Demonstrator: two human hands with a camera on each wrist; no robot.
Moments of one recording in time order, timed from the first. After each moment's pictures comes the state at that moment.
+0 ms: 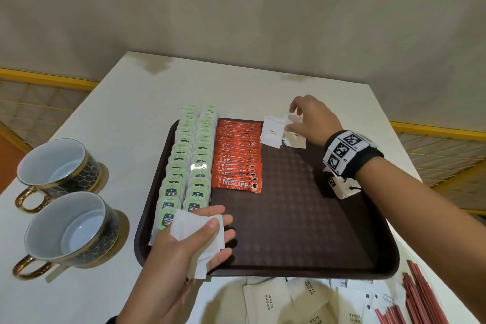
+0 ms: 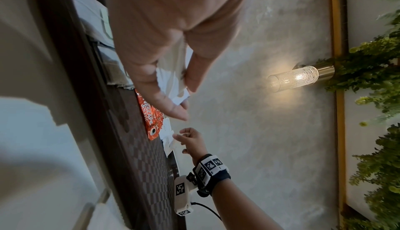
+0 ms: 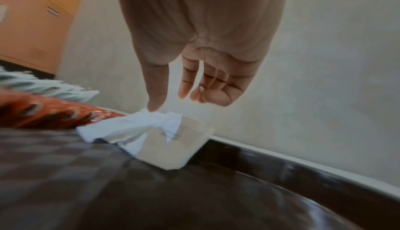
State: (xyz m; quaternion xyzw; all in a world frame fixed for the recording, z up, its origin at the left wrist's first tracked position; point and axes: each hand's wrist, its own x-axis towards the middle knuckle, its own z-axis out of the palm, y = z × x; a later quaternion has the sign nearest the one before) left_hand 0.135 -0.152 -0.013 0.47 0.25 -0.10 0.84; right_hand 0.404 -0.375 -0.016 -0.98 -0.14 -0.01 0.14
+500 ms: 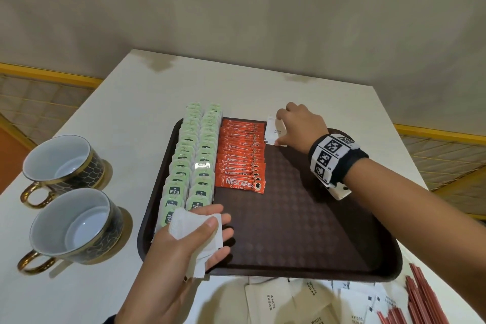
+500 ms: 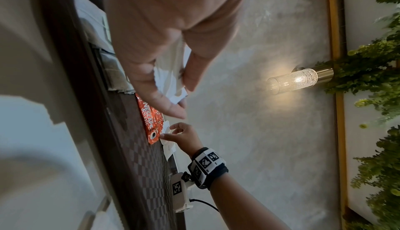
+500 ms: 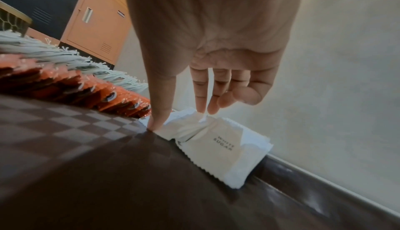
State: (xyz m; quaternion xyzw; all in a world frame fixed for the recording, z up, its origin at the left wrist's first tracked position) left_hand 0.134 -0.148 -0.015 0.47 0.27 -0.09 0.84; right_hand 0.390 -0.337 -0.021 -0.98 -0.19 0.00 -0.05
